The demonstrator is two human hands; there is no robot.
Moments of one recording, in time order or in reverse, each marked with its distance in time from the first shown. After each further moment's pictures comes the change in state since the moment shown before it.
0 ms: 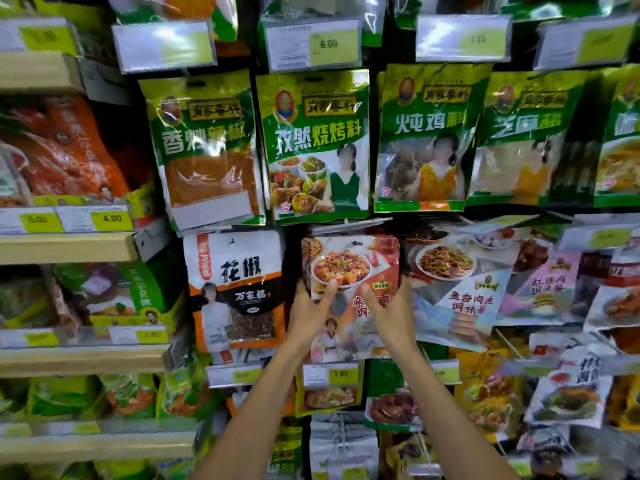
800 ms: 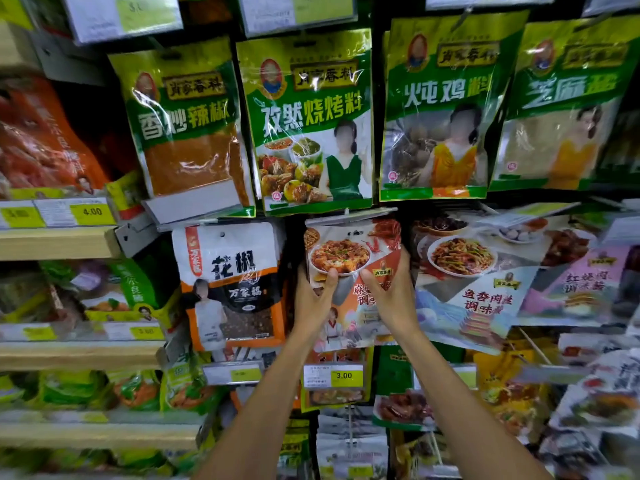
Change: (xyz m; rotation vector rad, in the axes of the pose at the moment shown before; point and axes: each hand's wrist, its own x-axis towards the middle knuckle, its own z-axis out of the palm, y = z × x) left_hand 0.022 -0.010 0.021 -0.119 0.137 0.092; right_hand 0.037 0.016 0.011 0.100 -0.065 -0.113
